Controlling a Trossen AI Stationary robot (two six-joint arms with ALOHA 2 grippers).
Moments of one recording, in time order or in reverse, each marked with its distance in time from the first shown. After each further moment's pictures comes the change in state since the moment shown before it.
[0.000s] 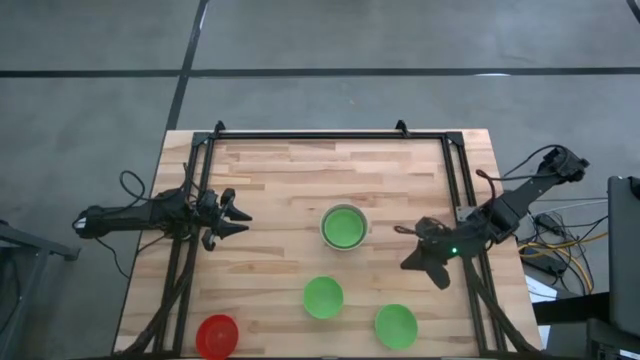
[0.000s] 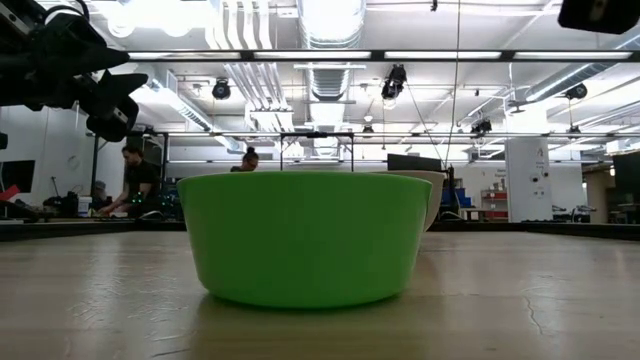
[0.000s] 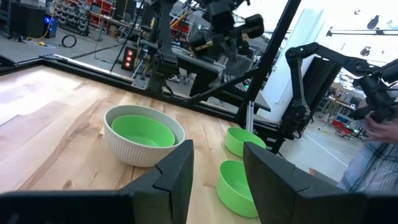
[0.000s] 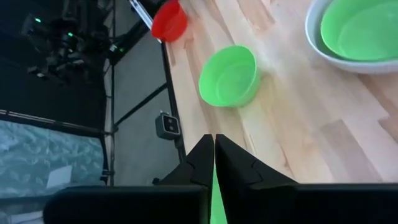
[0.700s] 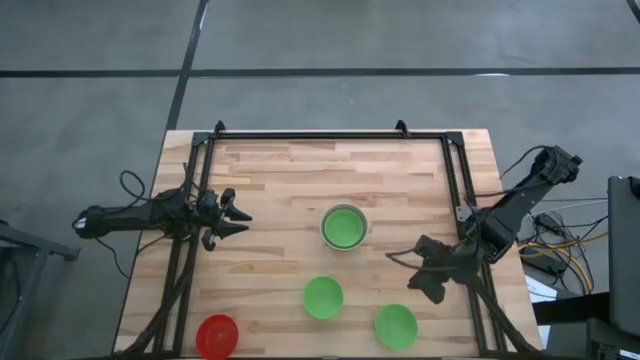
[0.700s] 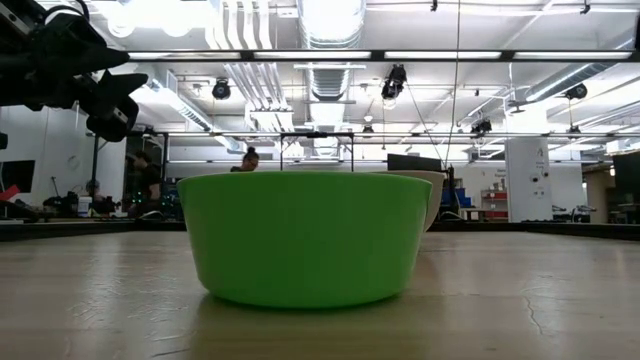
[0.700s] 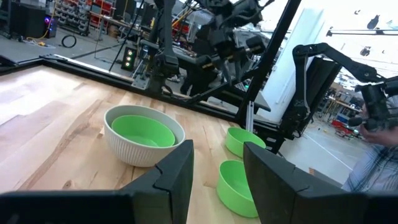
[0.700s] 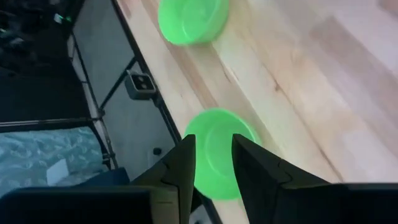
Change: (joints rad) left arm 0.000 0.000 0.000 0.000 0.000 0.000; right arm 0.130 0.120 0.000 -0.097 -0.023 0.349
